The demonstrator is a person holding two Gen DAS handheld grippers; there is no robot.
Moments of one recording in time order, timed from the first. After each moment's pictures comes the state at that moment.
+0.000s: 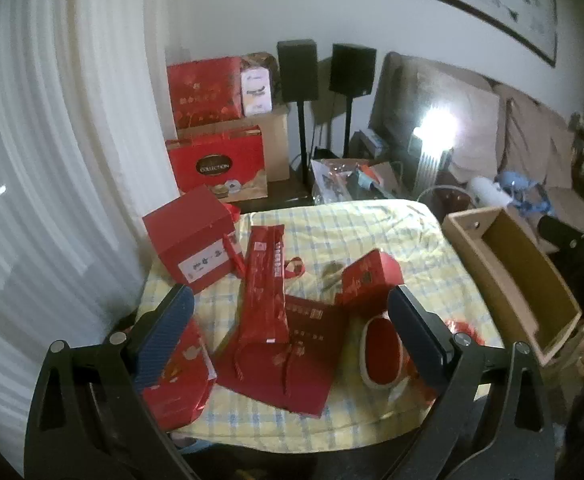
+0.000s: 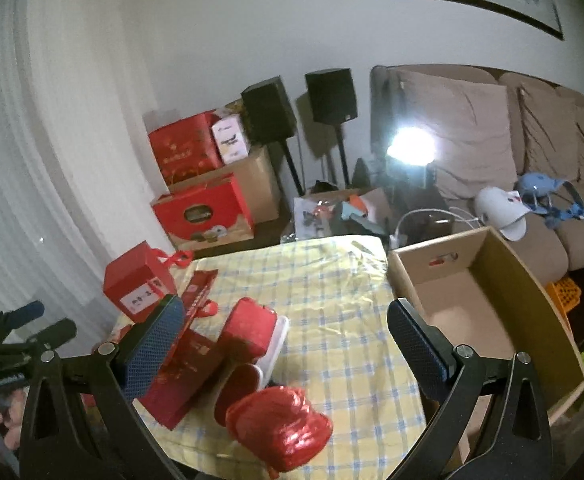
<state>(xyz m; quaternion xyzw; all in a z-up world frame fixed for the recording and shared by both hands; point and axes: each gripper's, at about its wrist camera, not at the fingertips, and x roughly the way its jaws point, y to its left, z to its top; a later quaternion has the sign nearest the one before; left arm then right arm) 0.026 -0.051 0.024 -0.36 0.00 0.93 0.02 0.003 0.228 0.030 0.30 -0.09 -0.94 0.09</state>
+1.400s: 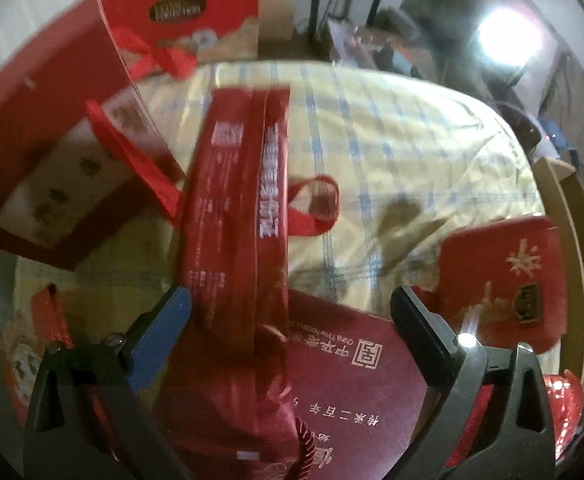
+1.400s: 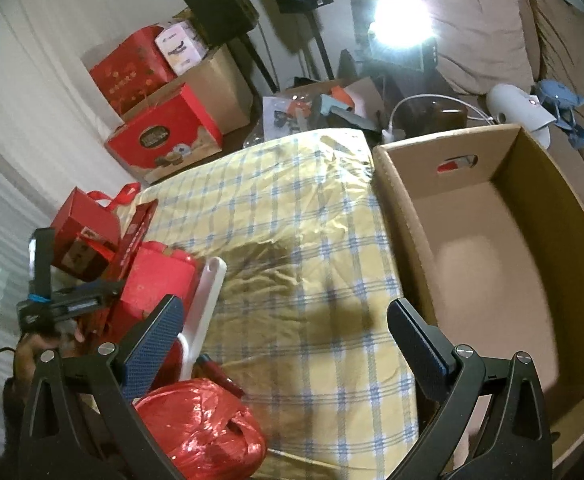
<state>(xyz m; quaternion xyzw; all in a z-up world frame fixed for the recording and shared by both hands) -0.146 -0.062 -0.181 -0.58 -0.04 0.81 0.03 -0.098 0.276 -0.080 0.47 -0.13 -0.86 0.10</state>
